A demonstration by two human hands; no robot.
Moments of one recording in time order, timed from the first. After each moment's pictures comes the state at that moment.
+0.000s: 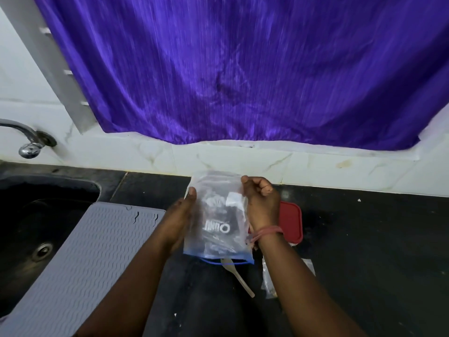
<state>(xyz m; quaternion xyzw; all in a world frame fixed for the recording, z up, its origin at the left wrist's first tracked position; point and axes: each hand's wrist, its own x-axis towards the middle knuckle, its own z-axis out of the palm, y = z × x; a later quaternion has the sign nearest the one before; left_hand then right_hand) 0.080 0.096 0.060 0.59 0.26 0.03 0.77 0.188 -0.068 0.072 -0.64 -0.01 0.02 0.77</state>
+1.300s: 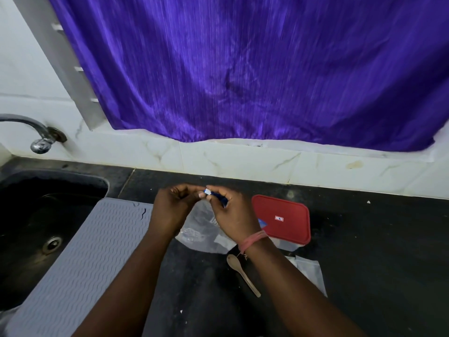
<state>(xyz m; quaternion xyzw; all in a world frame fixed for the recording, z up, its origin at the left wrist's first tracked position) 0.074 0.105 0.092 0.77 0.21 0.20 0.57 0.153 -0.031 0.068 -0.80 -0.29 0.06 0.53</state>
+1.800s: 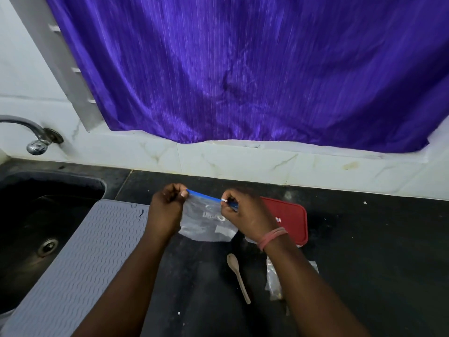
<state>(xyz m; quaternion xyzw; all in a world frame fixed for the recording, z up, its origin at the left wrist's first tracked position) 0.077 0.113 0.072 0.71 0.30 0.22 0.60 0.179 -0.068 0.071 -0.84 -0.37 0.04 0.39</state>
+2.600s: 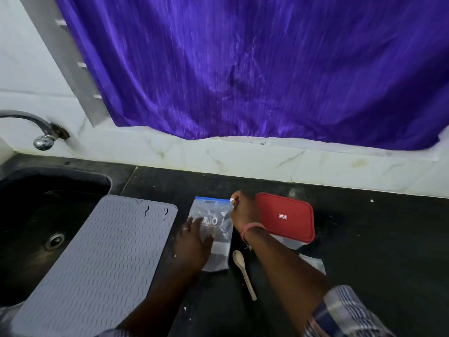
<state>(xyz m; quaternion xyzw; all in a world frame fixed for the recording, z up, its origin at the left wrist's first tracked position) 0.059 0.086 -0.060 0.90 0.29 0.02 0.31 0.201 -0.025 -0.012 -0.90 -0.13 0.10 0.41</state>
